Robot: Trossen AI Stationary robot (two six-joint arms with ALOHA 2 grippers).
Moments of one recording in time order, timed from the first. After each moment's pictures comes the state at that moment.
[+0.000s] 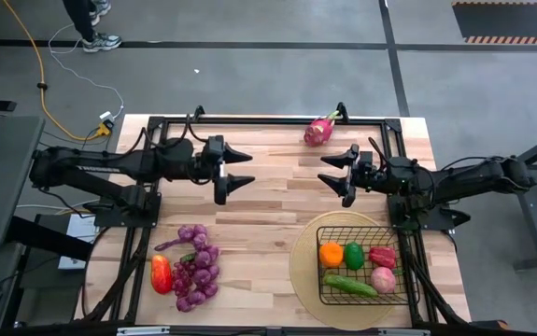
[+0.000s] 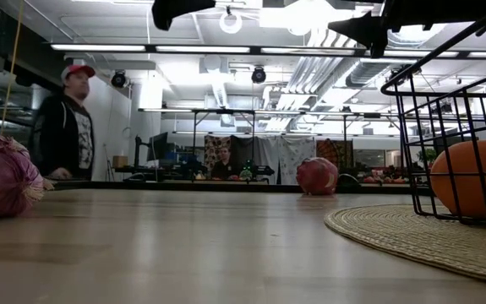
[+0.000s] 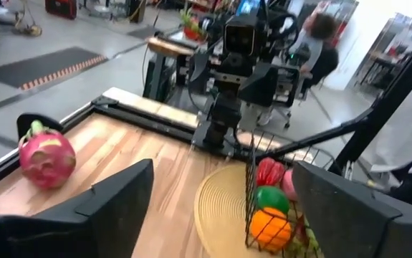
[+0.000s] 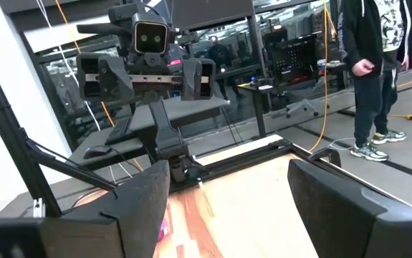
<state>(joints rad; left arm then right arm) 0.14 1.10 0.90 0.03 -0.08 -0.28 0.02 0.83 0.45 0.49 0.24 0.21</state>
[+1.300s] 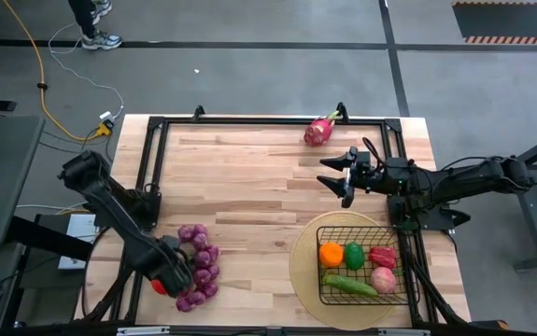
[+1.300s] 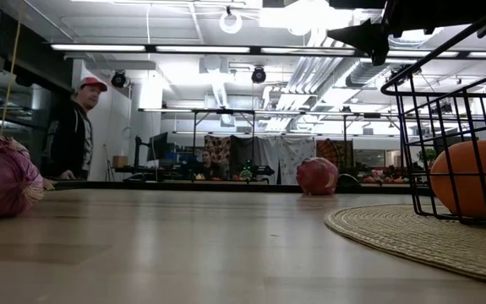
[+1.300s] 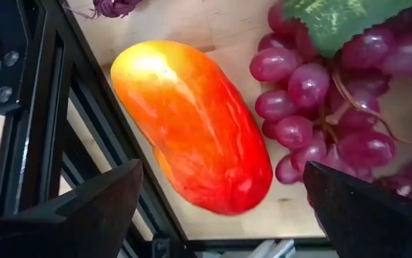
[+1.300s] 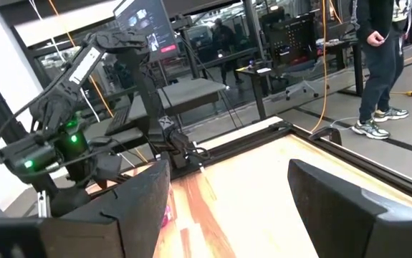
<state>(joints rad) -0.74 1.53 0.98 -1.04 0.26 -2.14 0.02 0.83 0.45 0.43 0.24 0.27</state>
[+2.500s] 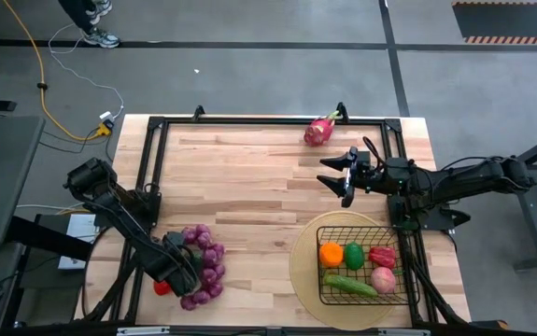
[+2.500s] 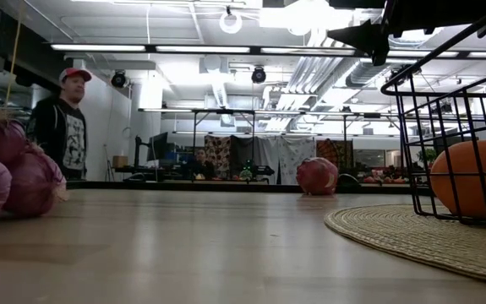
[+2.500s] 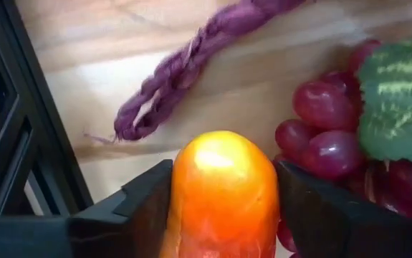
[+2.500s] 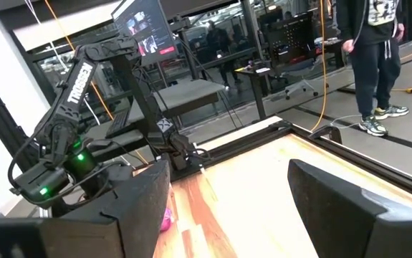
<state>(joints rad) -0.73 1.64 0.91 -0.99 0.06 -2.19 0.02 0.83 0.45 0.43 0.24 0.29</state>
